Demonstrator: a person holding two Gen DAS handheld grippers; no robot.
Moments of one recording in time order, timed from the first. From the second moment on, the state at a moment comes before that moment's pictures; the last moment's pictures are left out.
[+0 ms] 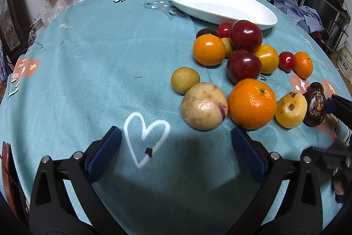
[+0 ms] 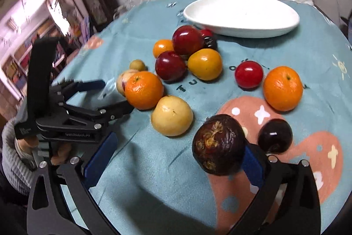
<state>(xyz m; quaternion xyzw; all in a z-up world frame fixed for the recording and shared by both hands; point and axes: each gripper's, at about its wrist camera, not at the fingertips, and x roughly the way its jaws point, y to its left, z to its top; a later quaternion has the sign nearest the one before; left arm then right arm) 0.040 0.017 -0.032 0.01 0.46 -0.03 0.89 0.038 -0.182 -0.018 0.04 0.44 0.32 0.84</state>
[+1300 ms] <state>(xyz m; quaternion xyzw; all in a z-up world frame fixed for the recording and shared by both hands) 0.059 0.002 -0.022 0.01 0.42 -0.11 0.90 0.048 -0.229 -0.003 0.13 0.39 0.27 0.87</state>
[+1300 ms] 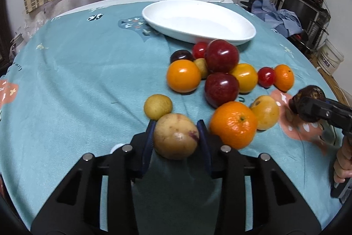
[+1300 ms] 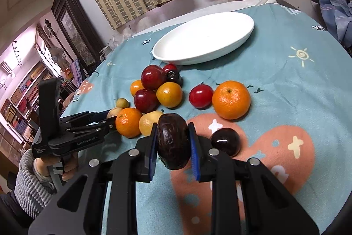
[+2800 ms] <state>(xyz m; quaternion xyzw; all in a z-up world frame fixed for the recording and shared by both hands) 0.119 0.022 0.031 -0.08 0.36 -0.08 0.93 0.107 -0.220 0.043 0.12 0.34 0.20 0.91</state>
